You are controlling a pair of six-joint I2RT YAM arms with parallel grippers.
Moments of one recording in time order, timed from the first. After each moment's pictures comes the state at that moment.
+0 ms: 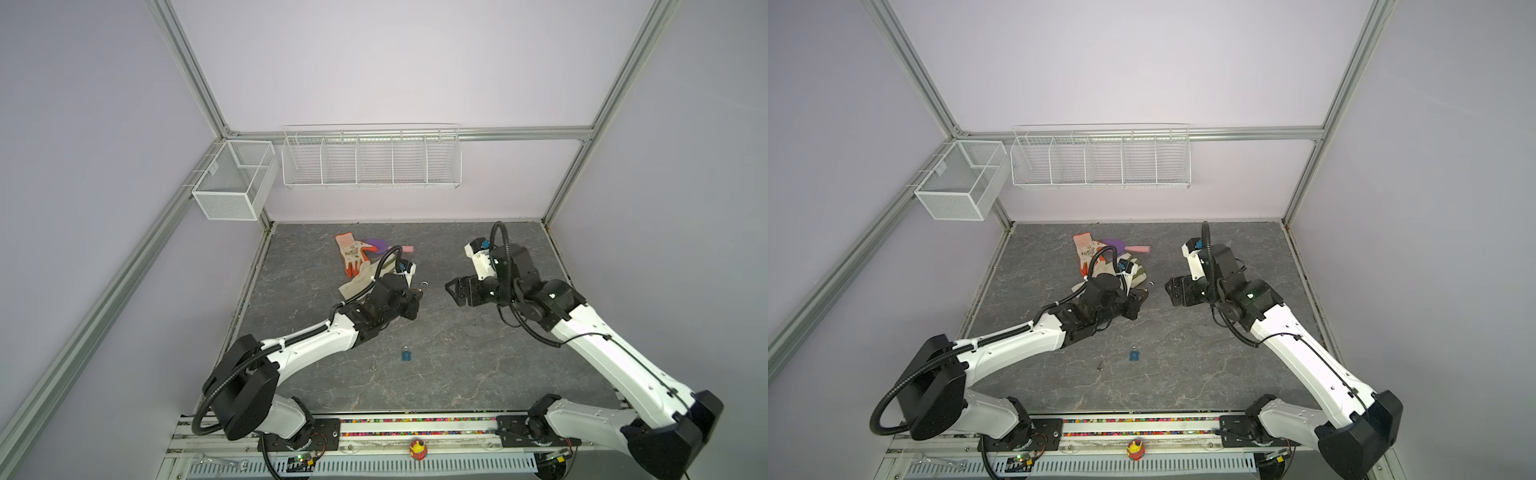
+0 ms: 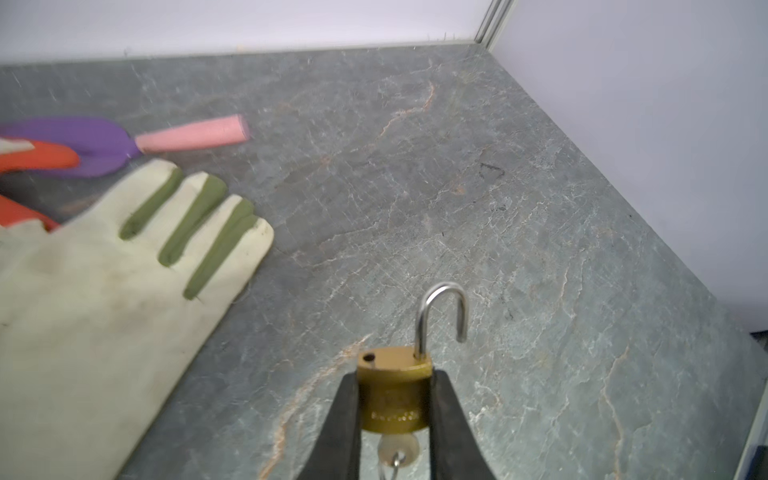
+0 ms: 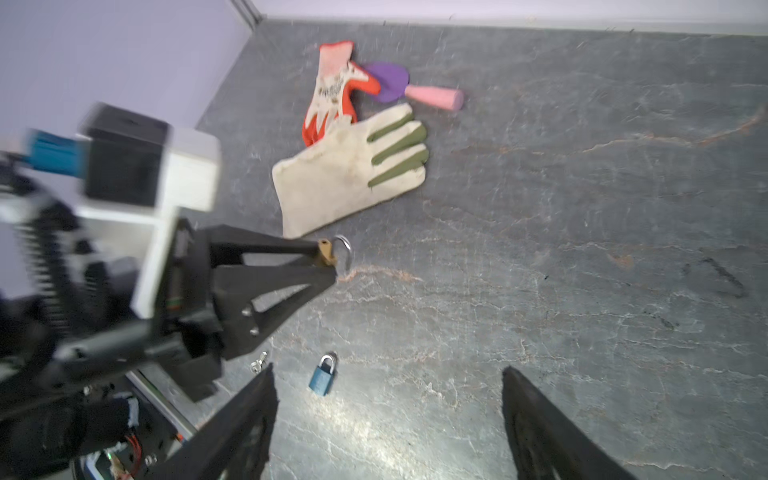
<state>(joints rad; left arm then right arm) -0.88 1.50 0.94 -0.01 -0.08 -0.41 0.59 1.14 1.17 -0.69 -0.06 0.32</state>
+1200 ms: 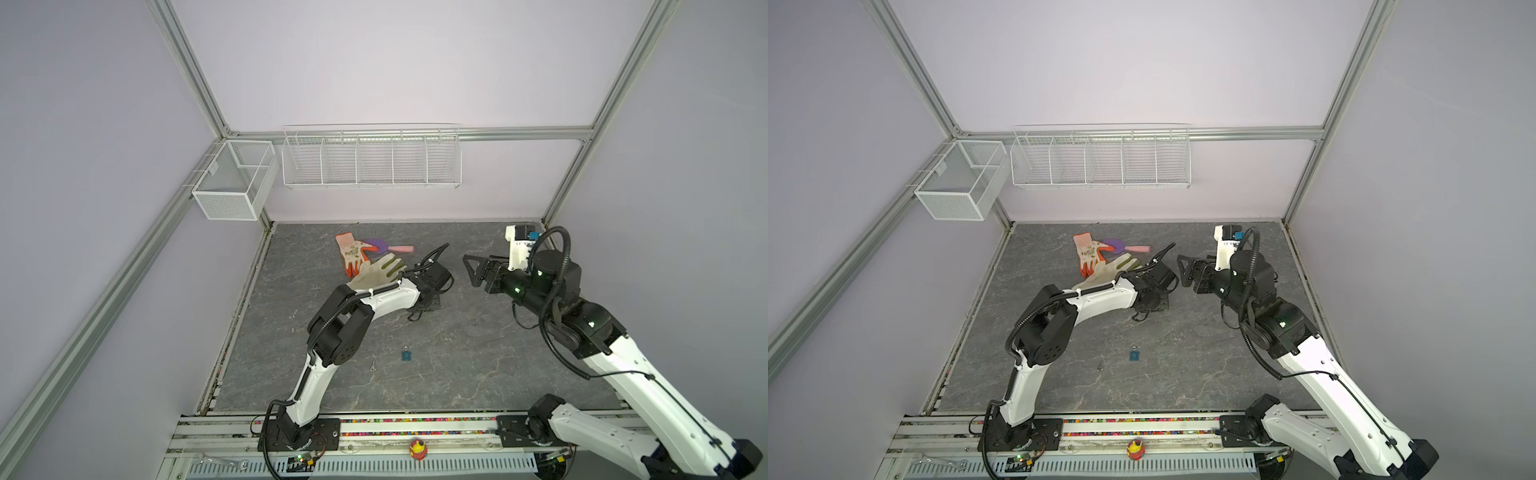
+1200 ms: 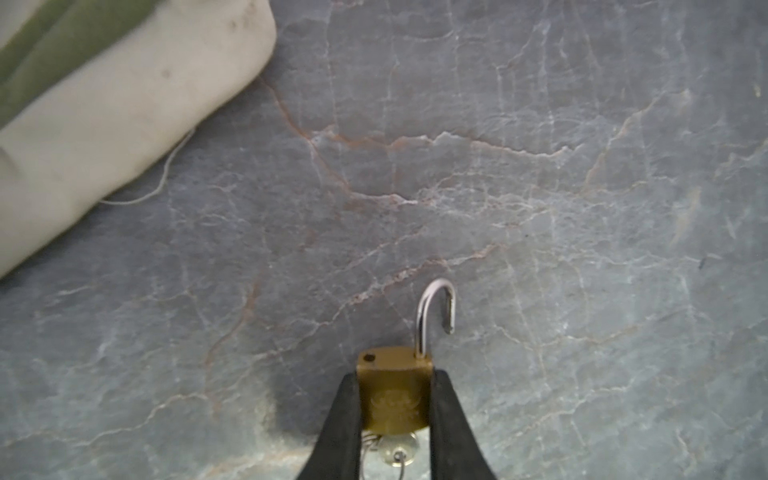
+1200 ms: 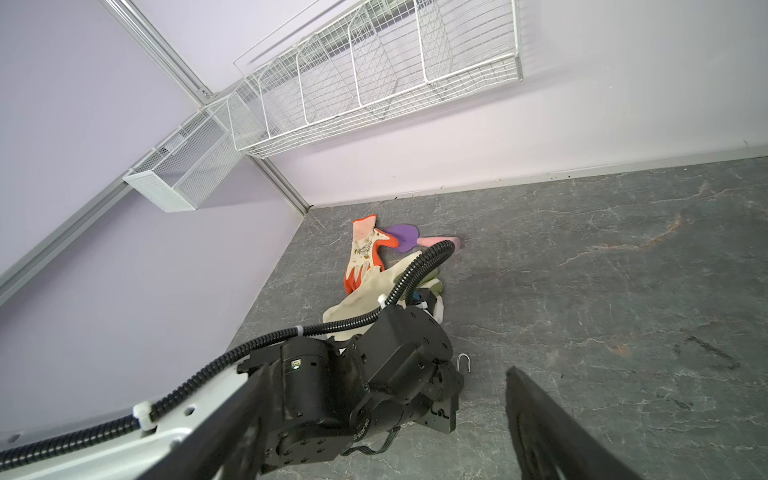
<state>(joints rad) -0.89 2.17 1.61 -0.59 -0.18 -0.82 0.60 0.96 1.13 -0.45 0.05 0.51</state>
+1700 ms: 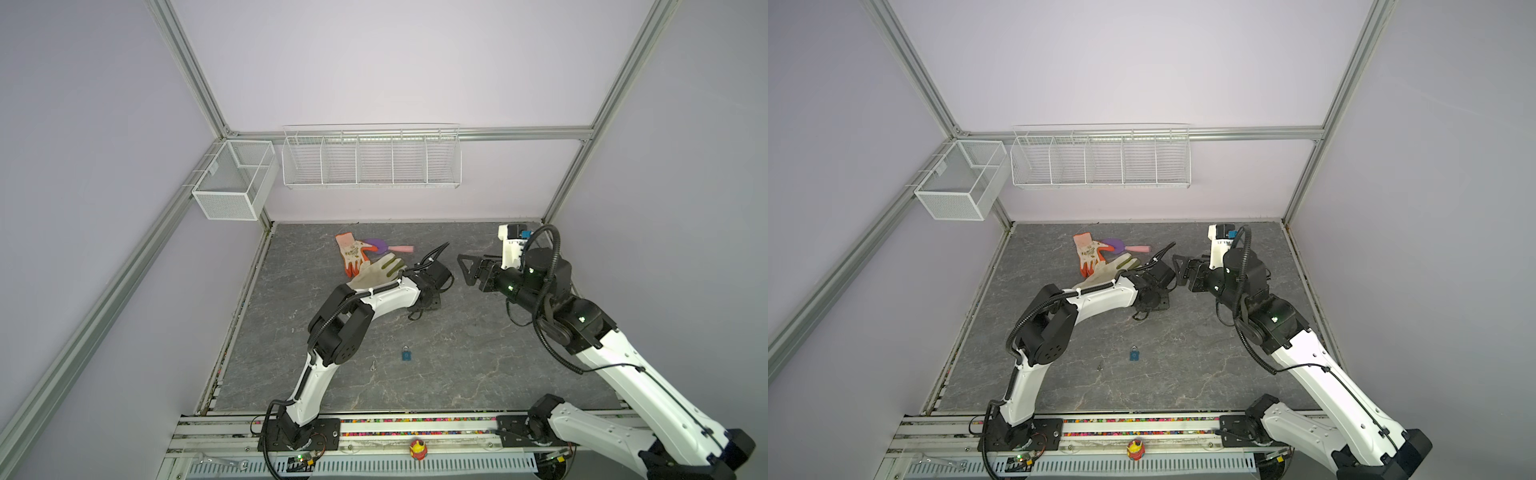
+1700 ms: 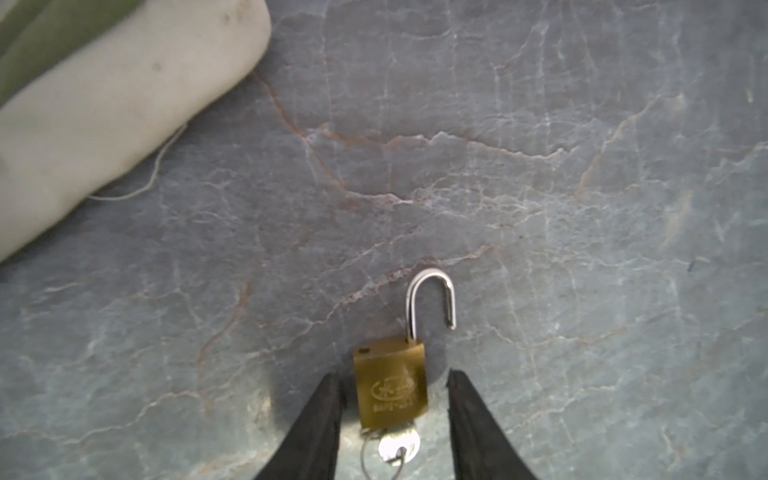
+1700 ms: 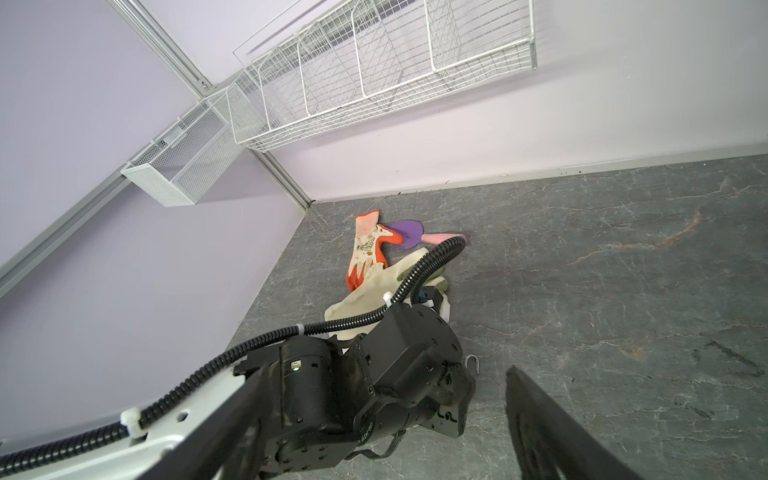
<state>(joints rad) -0.89 2.17 1.62 -0.60 -0.16 -0.84 0.61 1.00 1.12 -0.42 0.05 0.51</state>
